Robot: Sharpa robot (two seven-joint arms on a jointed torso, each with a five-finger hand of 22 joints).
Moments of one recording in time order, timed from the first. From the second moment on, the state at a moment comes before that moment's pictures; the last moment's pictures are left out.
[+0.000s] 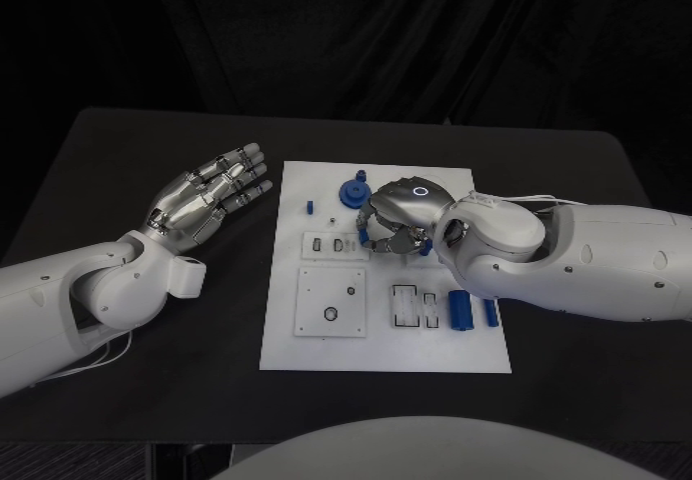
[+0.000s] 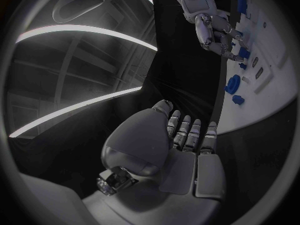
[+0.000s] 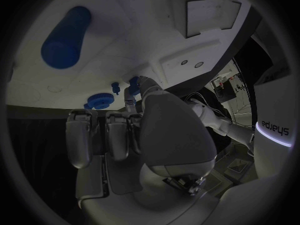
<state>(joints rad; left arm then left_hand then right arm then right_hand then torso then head) 1.25 -0.94 -0.21 1.51 0.01 0.13 0.65 1.49 0.23 0.02 0.20 0.64 0.38 0.06 0.15 0.05 0.16 0.13 0.32 0.05 0.16 0.14 0.09 0.06 0.16 0.09 0.26 0.05 0.03 1.33 -0.85 -0.25 1.76 -1.74 -0.35 -0.33 1.46 -0.08 0.13 0.23 0.43 0.99 0.09 0.21 0.38 1.47 -0.01 1.57 1.31 1.47 -0.07 1.57 1.31 0.02 1.47 0.05 1.52 1.31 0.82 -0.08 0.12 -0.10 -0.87</state>
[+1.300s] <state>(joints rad) 1.24 -0.94 -0.21 1.51 0.01 0.14 0.63 1.49 0.23 0.02 0.20 0.64 0.38 0.06 0.14 0.05 0.15 0.13 0.31 0.05 0.16 0.15 0.09 0.06 0.16 0.09 0.26 0.05 0.03 1.31 -0.83 -0.24 1.74 -1.74 -0.36 -0.32 1.36 -0.12 0.08 0.24 0.08 0.79 0.10 0.08 0.43 1.46 0.00 1.57 1.31 1.47 -0.06 1.57 1.31 0.02 1.46 0.06 1.50 1.31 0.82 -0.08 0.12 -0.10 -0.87</state>
